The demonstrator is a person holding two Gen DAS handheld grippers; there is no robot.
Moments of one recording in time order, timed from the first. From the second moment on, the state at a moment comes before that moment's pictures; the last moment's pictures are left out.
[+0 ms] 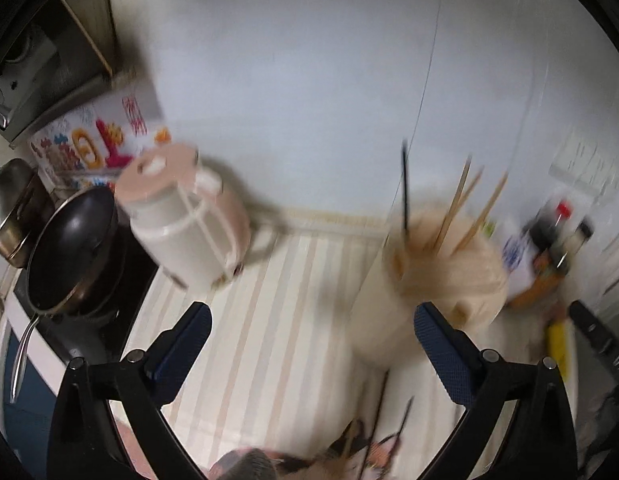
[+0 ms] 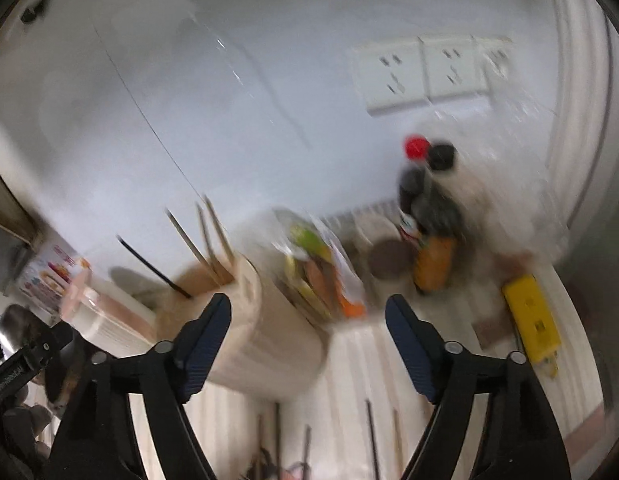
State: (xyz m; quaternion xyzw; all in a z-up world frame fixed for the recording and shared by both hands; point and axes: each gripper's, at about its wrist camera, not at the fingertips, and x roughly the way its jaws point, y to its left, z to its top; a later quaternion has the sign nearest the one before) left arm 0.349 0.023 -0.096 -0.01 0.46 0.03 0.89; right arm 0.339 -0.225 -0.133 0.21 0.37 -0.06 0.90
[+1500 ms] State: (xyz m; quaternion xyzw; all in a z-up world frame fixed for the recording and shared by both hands) left arm 0.324 0.031 -0.326 0.02 0.68 0.01 0.73; right arm 0.323 -0.176 -0.371 0.10 0.66 -0.06 0.74
